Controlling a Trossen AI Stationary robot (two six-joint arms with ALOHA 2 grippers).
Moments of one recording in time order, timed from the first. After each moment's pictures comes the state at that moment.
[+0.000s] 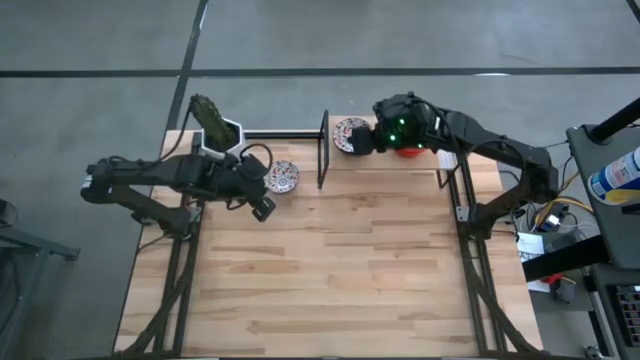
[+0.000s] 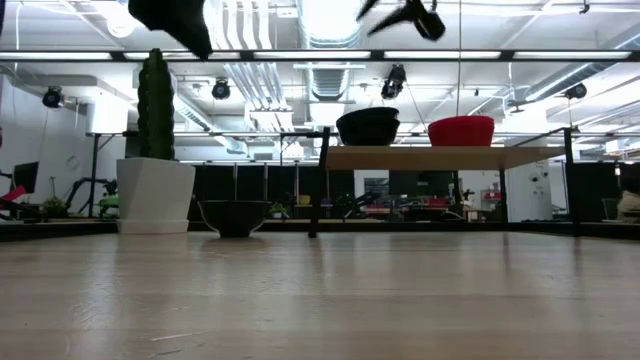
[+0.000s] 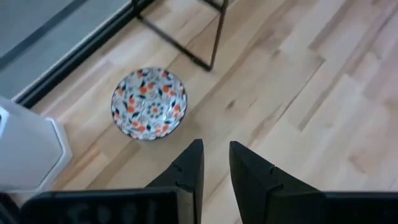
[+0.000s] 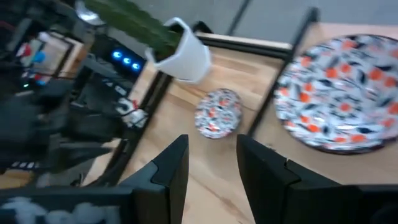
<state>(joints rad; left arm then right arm) -0.07 1.23 1.39 -1.18 -0.42 -0.69 -0.29 1.46 1.63 -0.77 0.09 0.90</state>
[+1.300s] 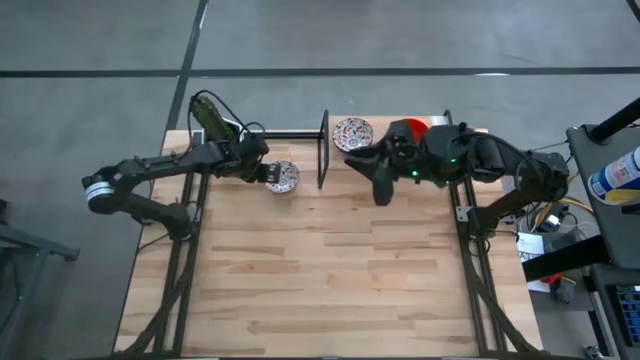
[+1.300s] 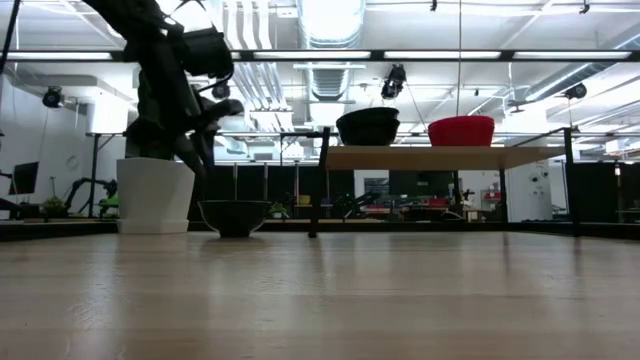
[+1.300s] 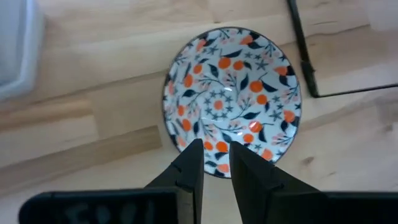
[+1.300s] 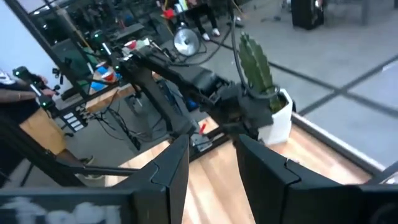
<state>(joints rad) 0.51 1.26 0.87 -0.65 -0.08 -0.83 0.11 1.42 1.80 -0.62 0.36 0.50</state>
